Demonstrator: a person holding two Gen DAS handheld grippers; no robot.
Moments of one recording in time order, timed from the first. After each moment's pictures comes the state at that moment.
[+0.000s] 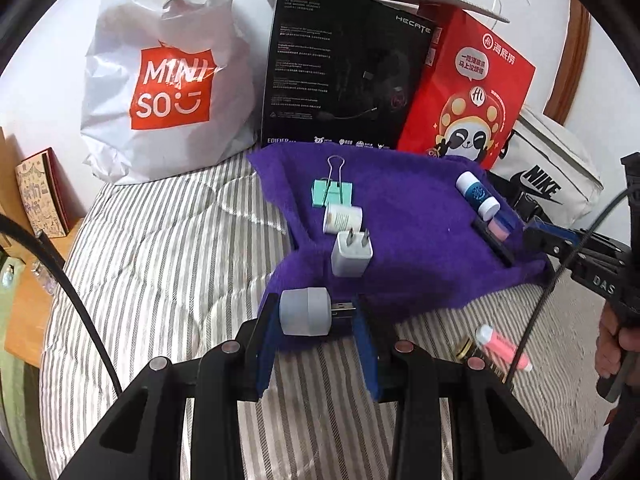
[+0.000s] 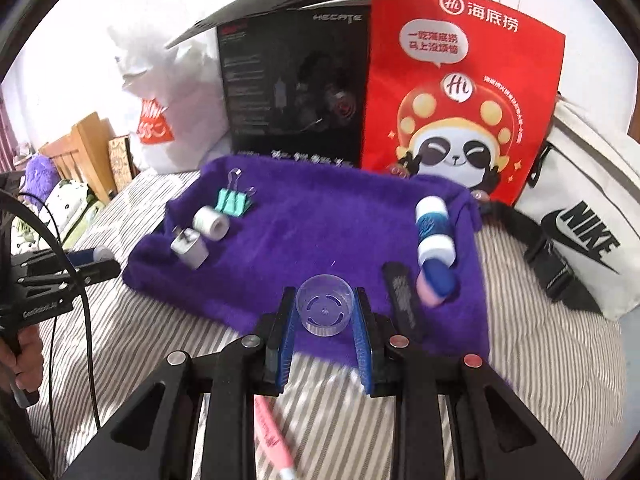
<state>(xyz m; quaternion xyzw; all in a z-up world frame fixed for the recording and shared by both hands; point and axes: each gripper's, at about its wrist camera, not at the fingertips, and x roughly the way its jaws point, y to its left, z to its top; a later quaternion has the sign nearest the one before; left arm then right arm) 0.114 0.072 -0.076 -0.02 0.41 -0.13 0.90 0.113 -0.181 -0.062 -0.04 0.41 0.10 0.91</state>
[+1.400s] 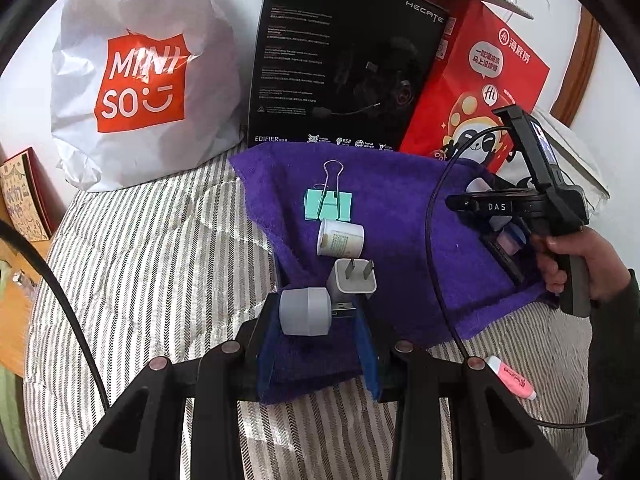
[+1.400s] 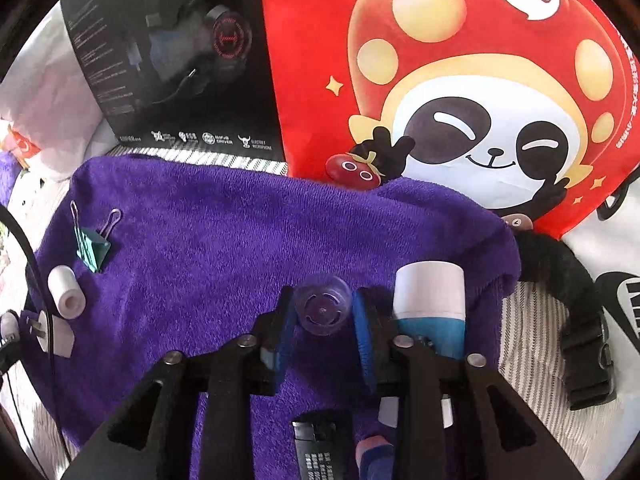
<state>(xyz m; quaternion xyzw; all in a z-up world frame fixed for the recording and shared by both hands) 0.149 0.057 -0.085 -0.02 0.42 -0.14 0.89 0.286 -0.205 -0.135 -0.06 0.53 0.06 0.84</state>
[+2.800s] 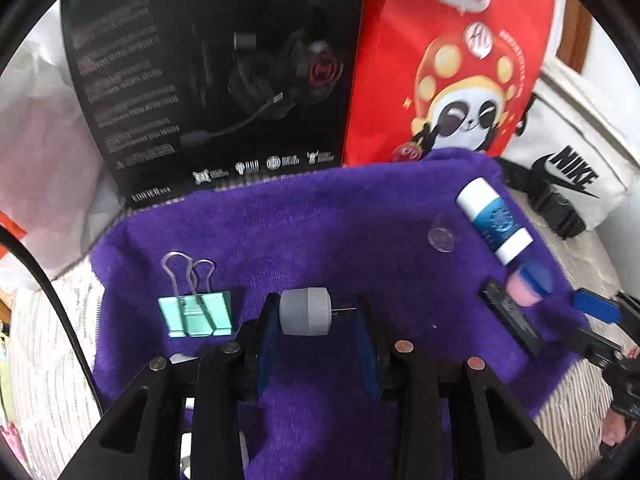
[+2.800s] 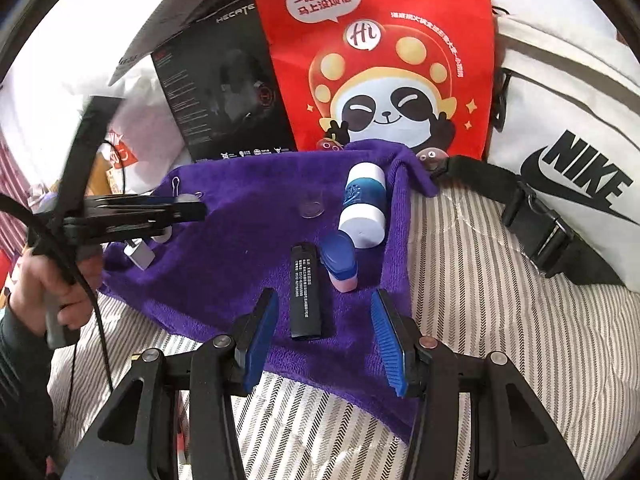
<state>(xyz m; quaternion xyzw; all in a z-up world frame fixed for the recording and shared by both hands) 0.246 -0.067 -0.107 0.06 0.46 -0.16 0.87 0.131 -0.278 -0.104 0.03 0.41 0.13 0.90</state>
